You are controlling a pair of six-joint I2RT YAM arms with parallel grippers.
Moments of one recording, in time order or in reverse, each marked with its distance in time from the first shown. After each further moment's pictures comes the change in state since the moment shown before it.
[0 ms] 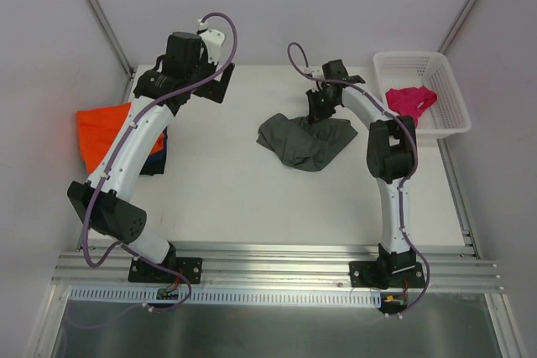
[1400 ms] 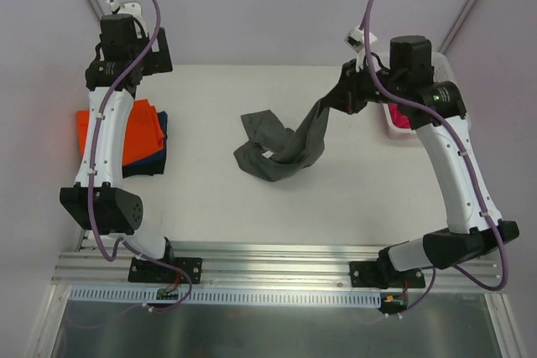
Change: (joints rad) left arm 0.365 0.030 0.111 0.029 -0.002 -0.230; right arm 0.045 -0.871 -0.111 -0.179 -0.297 0.067
